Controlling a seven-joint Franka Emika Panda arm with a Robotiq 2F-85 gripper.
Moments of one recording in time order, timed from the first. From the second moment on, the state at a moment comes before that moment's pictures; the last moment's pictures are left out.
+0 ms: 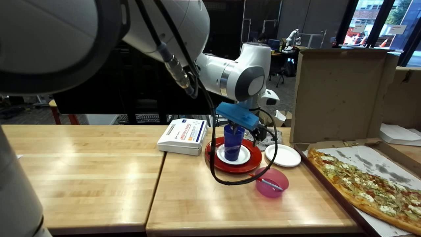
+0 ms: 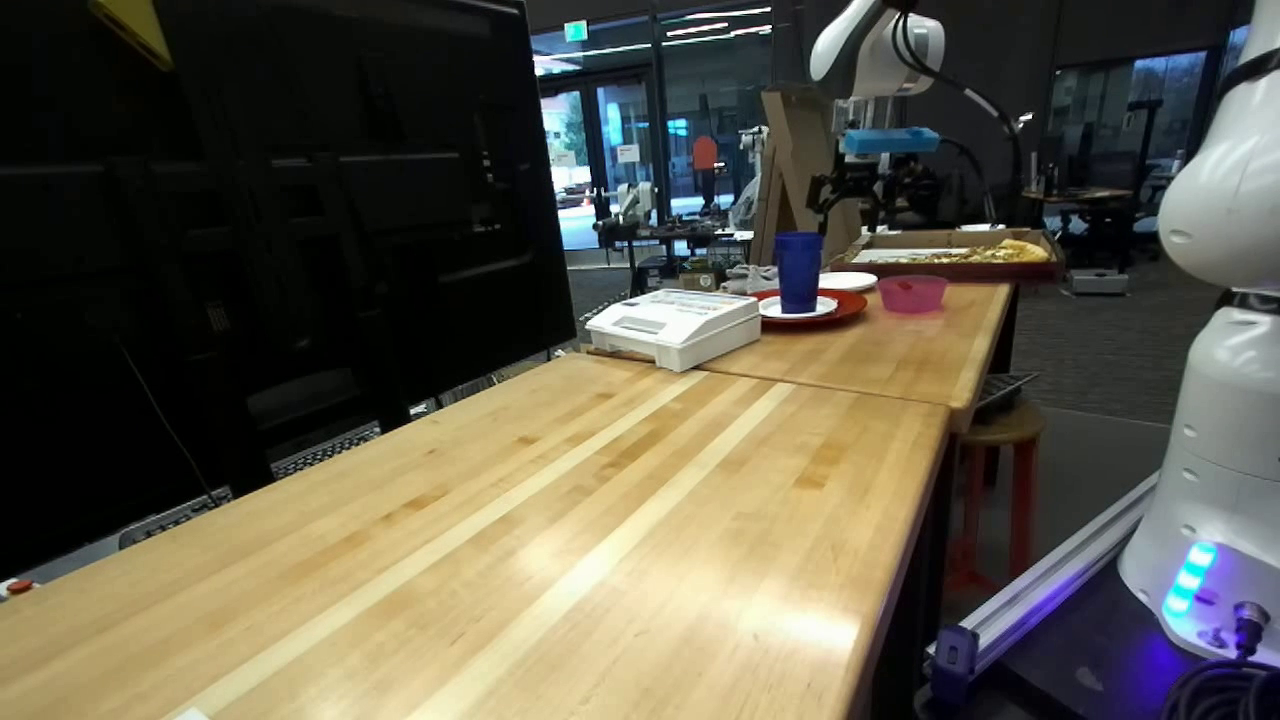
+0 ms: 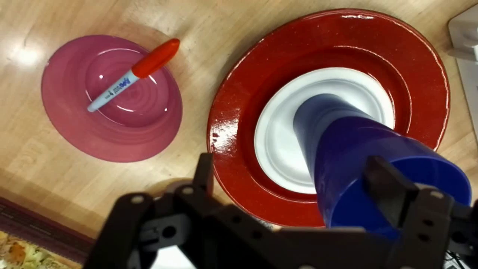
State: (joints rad) arm -0.17 0.04 -0.17 -2.05 0.05 2.24 0.04
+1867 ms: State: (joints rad) arm -0.21 -0.09 -0.23 -2.13 0.08 2.18 0.03
